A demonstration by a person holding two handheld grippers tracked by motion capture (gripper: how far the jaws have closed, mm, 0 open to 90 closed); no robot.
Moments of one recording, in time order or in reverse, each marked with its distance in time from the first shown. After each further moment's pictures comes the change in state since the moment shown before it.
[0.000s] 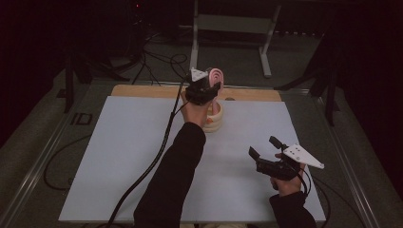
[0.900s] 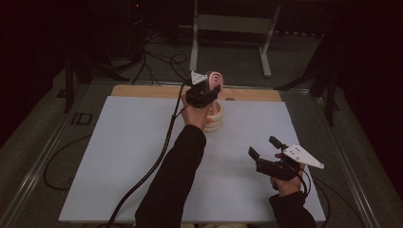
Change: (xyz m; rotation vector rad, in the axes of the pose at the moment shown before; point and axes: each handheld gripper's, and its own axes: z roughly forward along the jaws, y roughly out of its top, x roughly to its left) left arm 0.002 -0.011 0.004 0.006 0.005 -0.022; right arm 0.000 0.000 0.000 0.000 0.003 -0.003
